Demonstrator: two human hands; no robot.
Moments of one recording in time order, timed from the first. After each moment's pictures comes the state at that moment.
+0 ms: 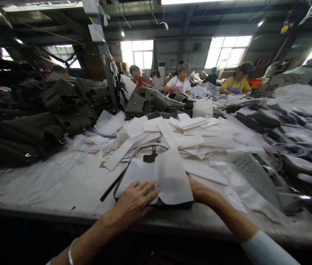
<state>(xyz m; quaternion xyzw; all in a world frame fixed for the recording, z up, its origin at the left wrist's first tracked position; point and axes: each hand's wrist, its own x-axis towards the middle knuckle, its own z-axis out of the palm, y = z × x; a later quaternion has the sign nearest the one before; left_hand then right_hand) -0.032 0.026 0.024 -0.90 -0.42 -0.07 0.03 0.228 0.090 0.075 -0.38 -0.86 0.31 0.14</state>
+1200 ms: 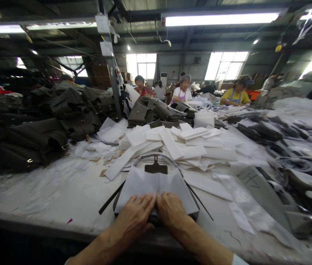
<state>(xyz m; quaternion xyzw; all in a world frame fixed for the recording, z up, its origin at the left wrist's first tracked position) -0.029 0.027 0.010 -0.88 -0.46 -0.05 0.03 0.138 0.070 0.017 -0.47 -0.88 0.00 -0.02</state>
